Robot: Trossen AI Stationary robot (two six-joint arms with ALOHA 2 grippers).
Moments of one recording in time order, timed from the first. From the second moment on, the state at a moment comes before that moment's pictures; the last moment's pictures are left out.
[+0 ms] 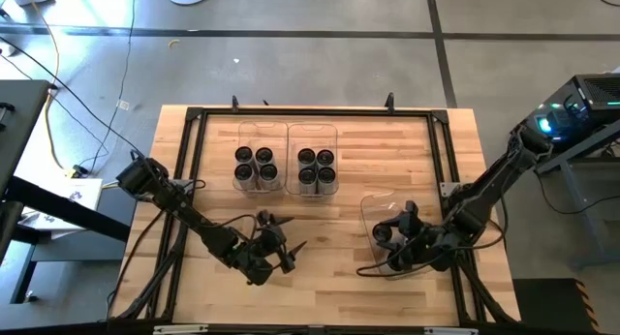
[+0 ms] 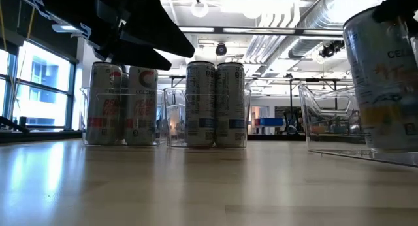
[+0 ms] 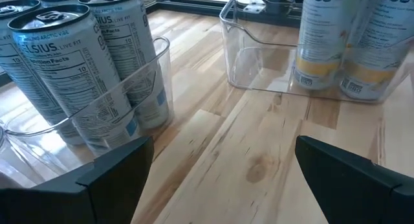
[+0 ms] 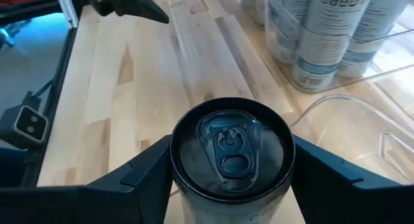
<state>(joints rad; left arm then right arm) -0.62 1.76 0.92 0.09 -1.02 -0.63 0.84 1.14 0.68 -0.39 0.76 0.85</state>
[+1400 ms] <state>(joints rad) -0.57 1.76 0.92 0.14 -1.03 -0.63 1.17 1.44 1.12 -0.76 0.35 1.31</state>
